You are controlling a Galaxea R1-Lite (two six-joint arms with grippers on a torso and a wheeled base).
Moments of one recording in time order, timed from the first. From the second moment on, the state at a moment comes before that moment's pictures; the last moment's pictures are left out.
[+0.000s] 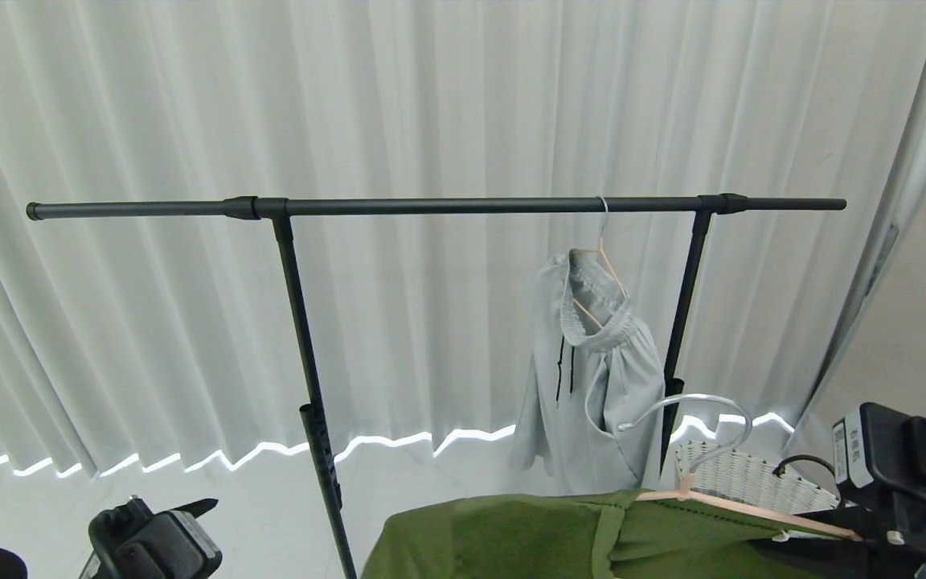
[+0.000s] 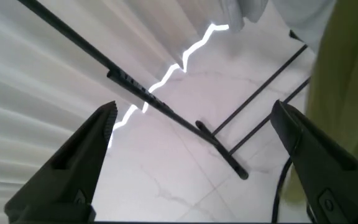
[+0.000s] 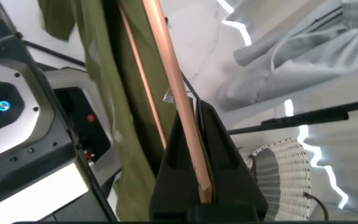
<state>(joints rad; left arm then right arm) -0.58 1.13 -0.05 -0.56 0.21 0.43 0.83 1.16 -0.73 0.26 0.08 -0.31</state>
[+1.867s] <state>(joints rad) -0.40 0.92 -0.20 -0.20 0.14 0.28 0.76 1.49 -1.12 0.36 -0.23 0.33</state>
